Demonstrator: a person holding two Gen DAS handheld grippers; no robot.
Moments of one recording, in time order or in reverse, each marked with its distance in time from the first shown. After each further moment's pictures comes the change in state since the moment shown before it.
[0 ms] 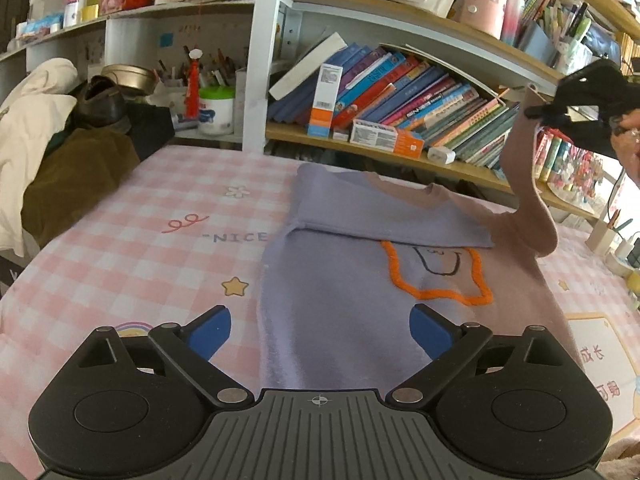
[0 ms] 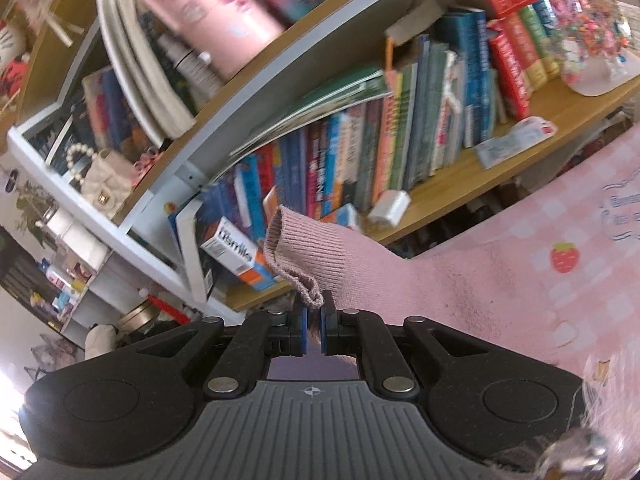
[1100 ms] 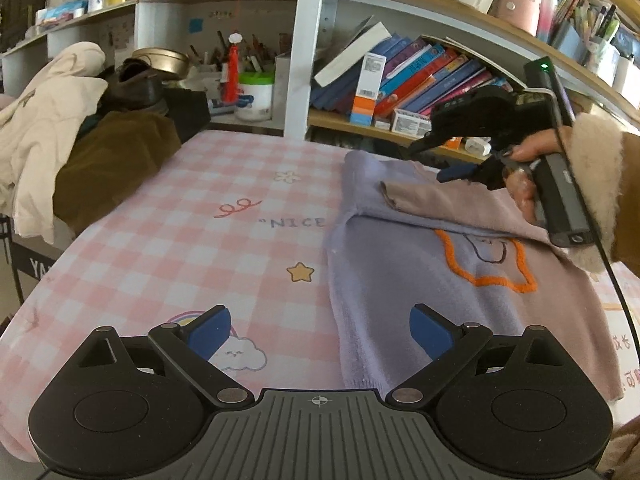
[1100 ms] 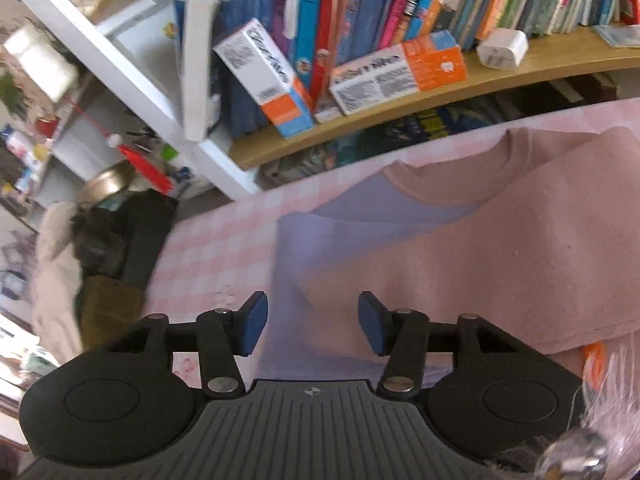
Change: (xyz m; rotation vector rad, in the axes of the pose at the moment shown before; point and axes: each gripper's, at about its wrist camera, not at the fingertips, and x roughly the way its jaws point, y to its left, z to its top) left arm -0.004 0.046 -0.002 -0.017 0.035 0.054; right arm -0.002 -0.006 -0.010 -0.023 0.025 0.000
